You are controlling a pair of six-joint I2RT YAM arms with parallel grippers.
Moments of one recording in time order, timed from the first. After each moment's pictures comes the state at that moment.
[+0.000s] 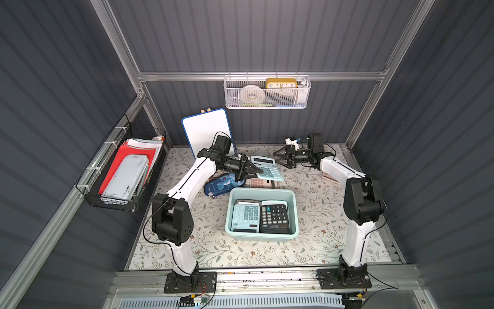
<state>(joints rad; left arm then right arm) -0.37 1.82 1.65 -0.85 1.22 -0.96 0.18 2.03 1.56 -0.05 -1.17 0.94</state>
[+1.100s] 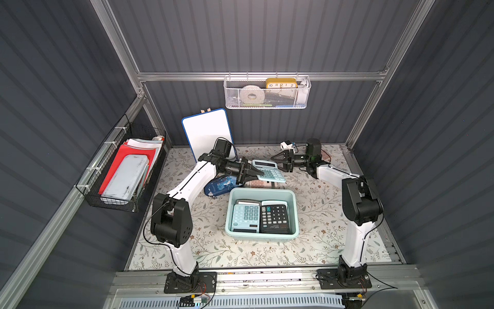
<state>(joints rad) -0.37 1.80 1.55 -0.71 1.31 -1.08 0.20 2.01 1.39 0.37 -1.32 1.19</state>
